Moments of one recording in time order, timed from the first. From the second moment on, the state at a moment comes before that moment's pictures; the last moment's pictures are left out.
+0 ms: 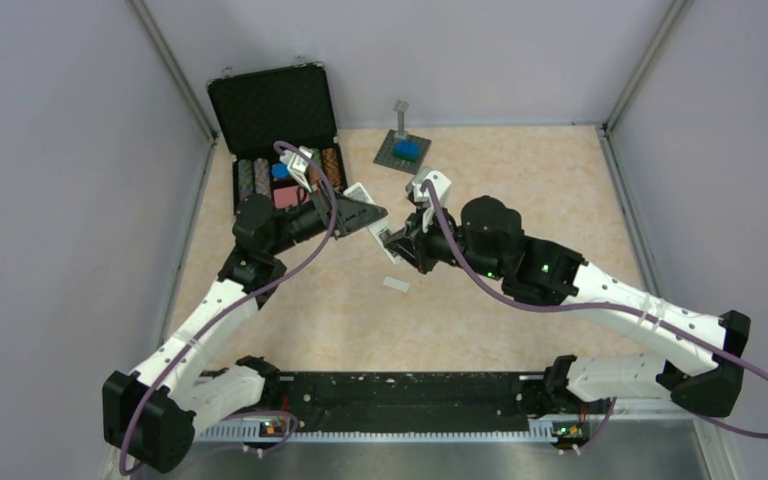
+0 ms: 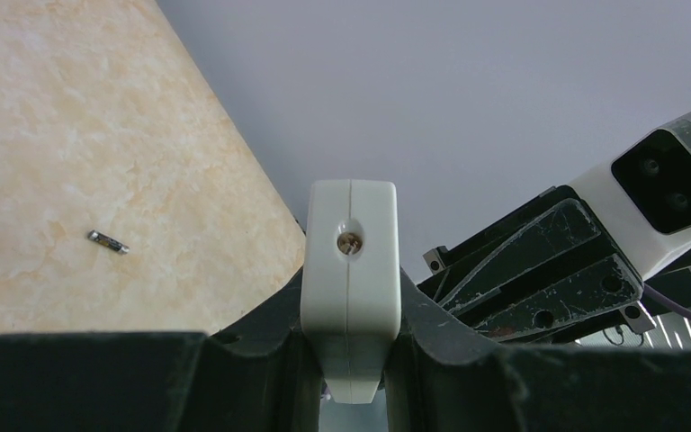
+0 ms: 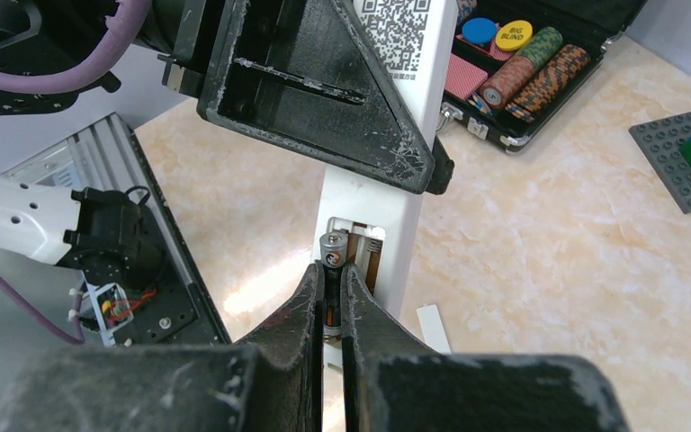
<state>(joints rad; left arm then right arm) -0.41 1.01 0.79 0.38 0.69 -1.11 1.08 1.15 1.22 -0.30 0.04 0.13</state>
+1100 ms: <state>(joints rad) -0.41 1.02 0.79 0.36 0.68 -1.11 1.09 1.16 1.22 -0.31 0.04 0.16</state>
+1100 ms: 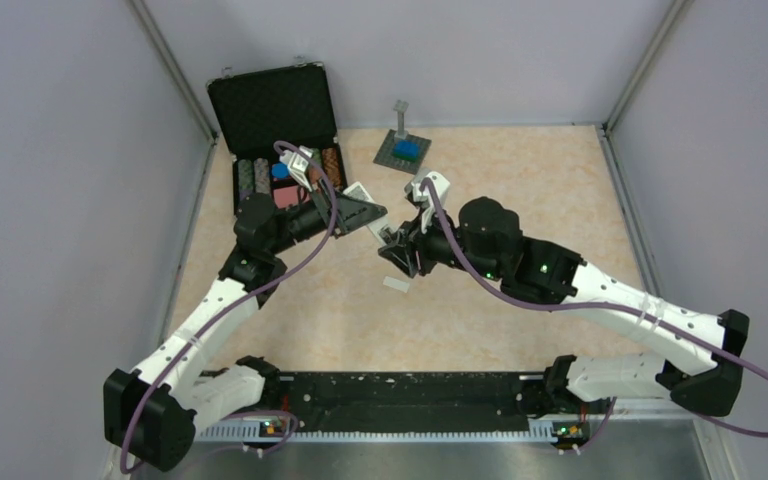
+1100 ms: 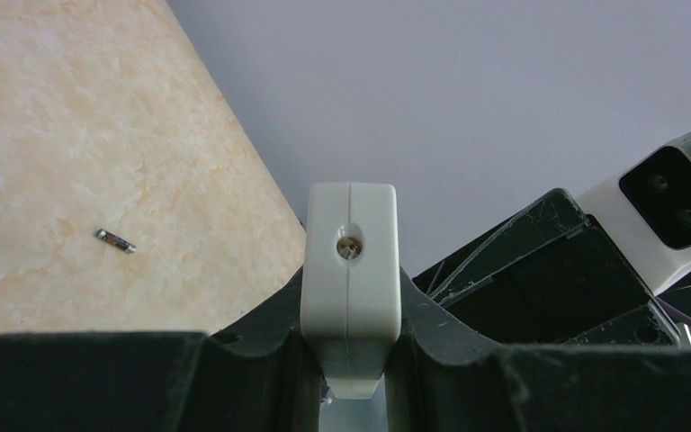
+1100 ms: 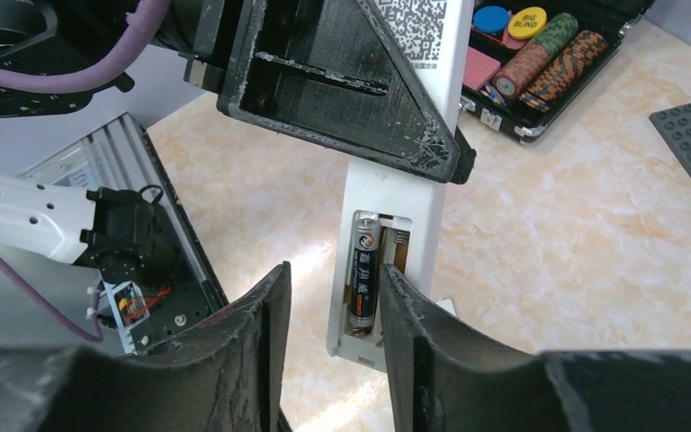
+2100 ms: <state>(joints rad) -0.41 0.96 0.79 0.44 0.64 -1.11 1.09 1.00 1.24 -0.36 0.33 0.68</state>
